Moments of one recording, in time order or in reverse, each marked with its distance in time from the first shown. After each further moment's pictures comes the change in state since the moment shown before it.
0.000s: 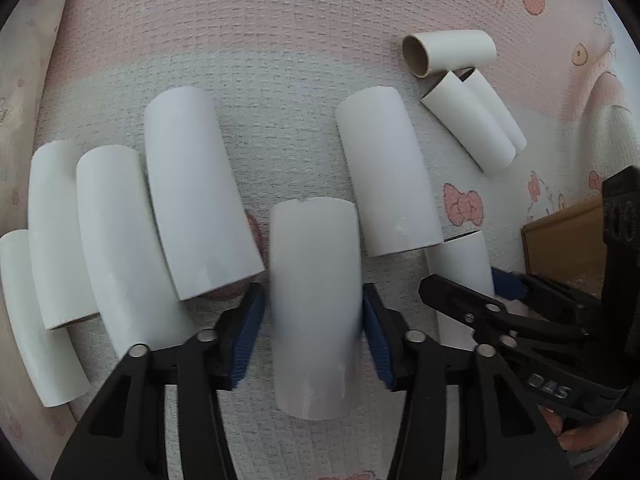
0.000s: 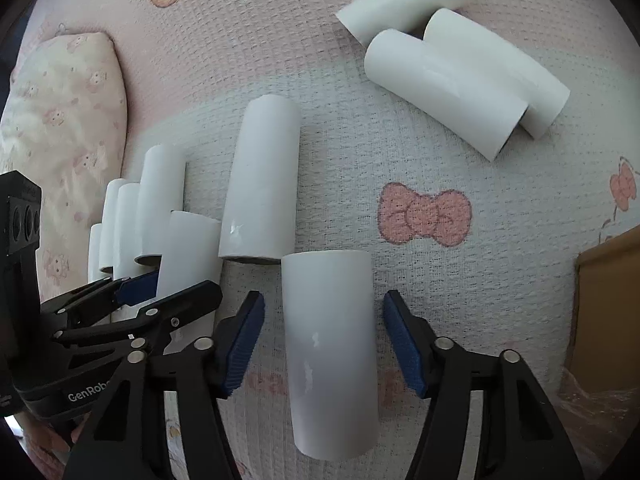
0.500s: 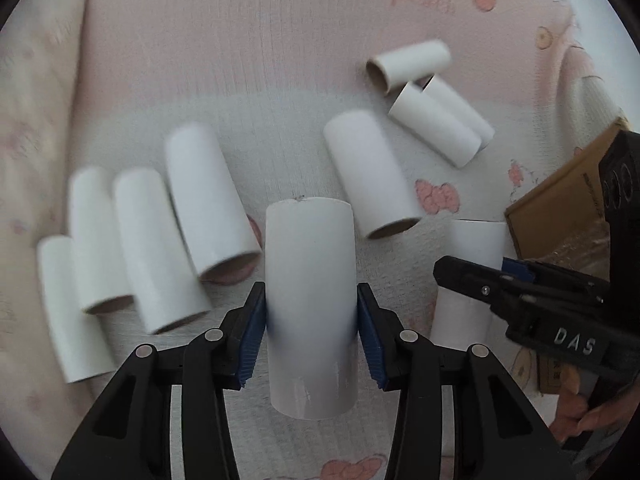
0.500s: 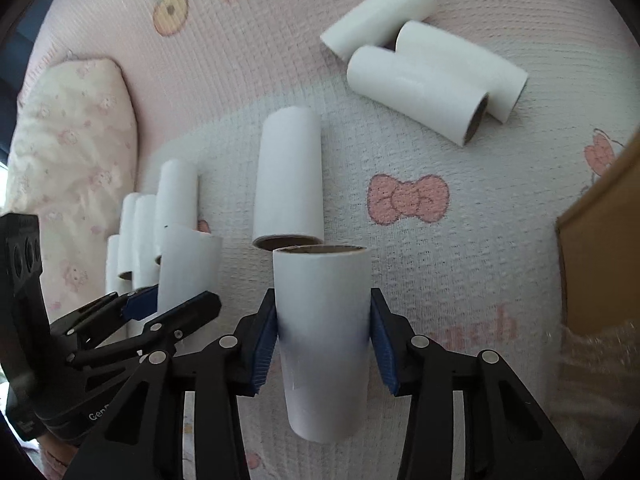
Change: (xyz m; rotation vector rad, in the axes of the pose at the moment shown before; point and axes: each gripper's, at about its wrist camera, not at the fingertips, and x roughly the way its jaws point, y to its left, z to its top) left arm -0.041 -0.025 -0.030 0.140 -0.164 0.077; right arm -0.027 0.001 -0.023 0.086 -0.096 0.022
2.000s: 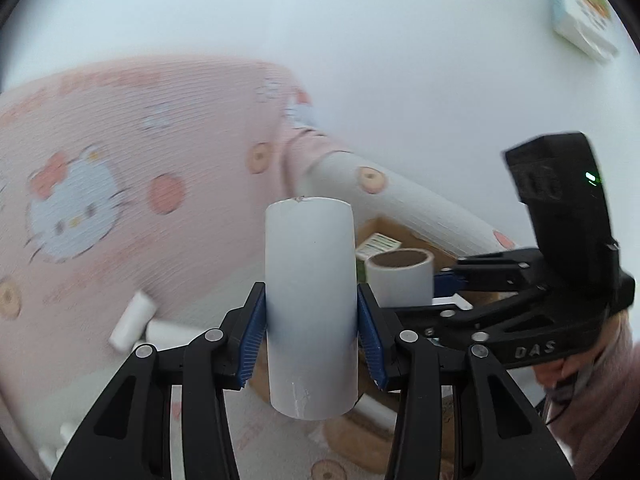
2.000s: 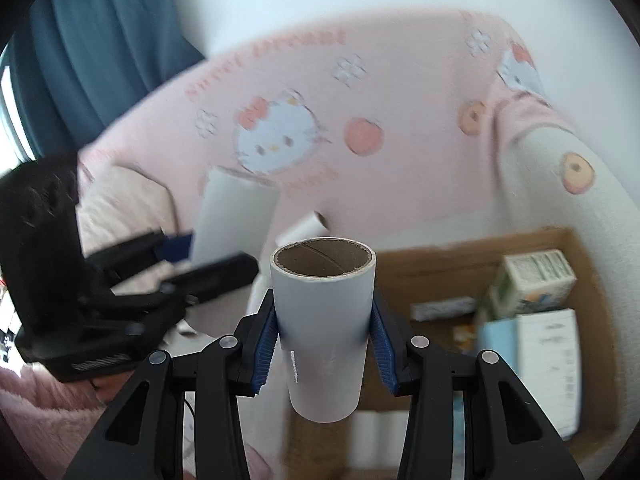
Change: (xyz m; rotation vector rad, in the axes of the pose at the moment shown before) left arm -0.163 -0.234 0.064 0.582 -0.397 -0.466; right arm -0.299 -0.067 -0.018 -0.046 -0.444 -0.147
